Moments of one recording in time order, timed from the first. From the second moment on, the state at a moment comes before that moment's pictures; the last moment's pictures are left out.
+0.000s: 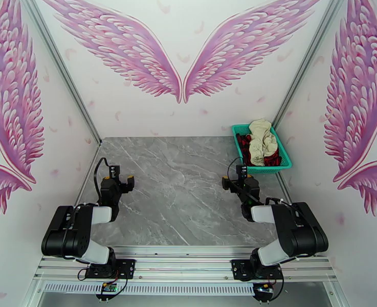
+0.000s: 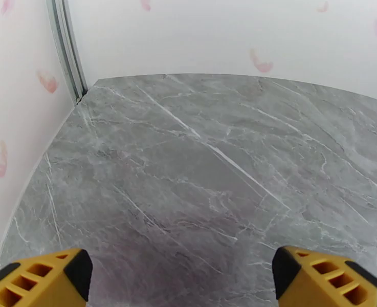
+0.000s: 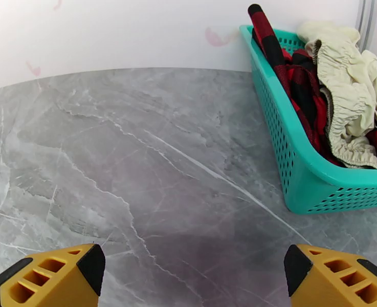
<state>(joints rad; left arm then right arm) 0.02 1.52 0.39 0.81 -0.07 0.00 0.07 1.54 0.40 0.81 0.00 -0.02</state>
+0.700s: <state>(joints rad) 0.01 1.52 0.39 0.81 -0.09 0.00 0.07 1.54 0.40 0.81 0.00 -0.02</state>
